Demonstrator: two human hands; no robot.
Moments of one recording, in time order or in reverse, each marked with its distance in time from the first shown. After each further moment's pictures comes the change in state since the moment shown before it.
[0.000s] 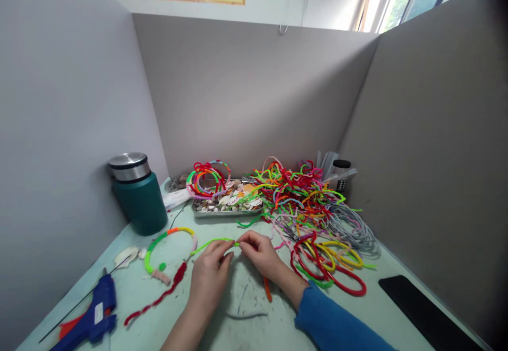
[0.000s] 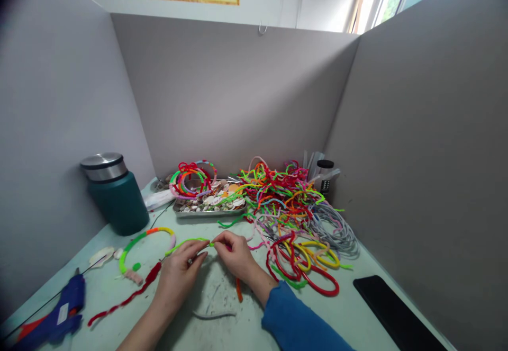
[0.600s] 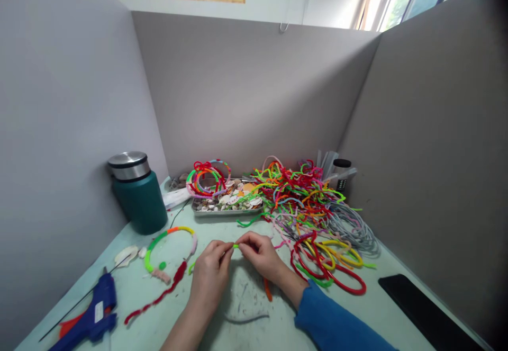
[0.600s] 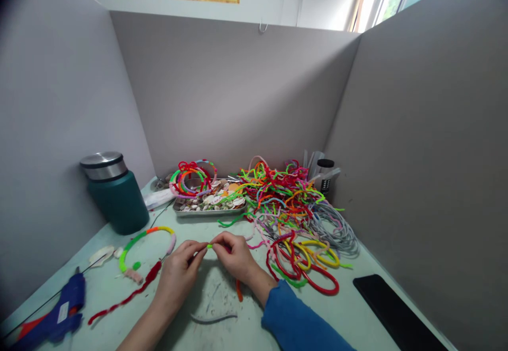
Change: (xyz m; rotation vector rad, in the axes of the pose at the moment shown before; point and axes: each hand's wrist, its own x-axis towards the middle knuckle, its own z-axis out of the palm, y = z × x) left_hand -0.002 0.006 0.000 0.039 0.022 0.019; right_hand -0.004 -0.006 -0.001 0.031 -0.039 -0.066
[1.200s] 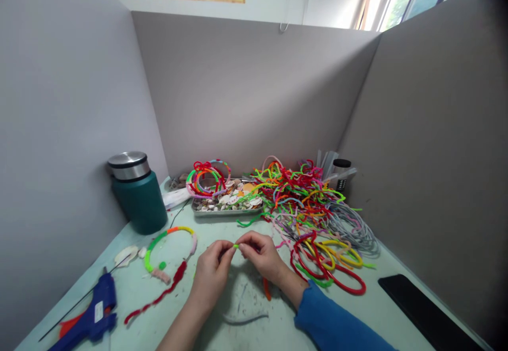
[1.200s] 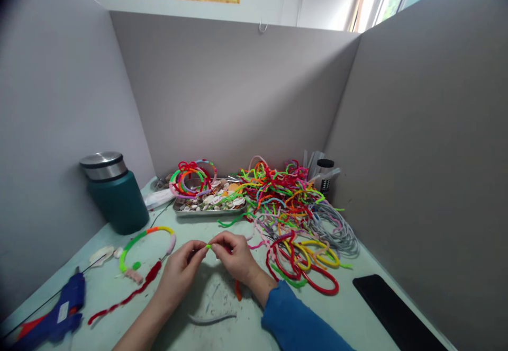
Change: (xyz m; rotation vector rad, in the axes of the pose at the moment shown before) left_hand 0.002 0.005 -0.004 -0.179 -0.091 -0.102; right_hand -0.002 -0.011 -0.002 0.089 0.008 -0.011
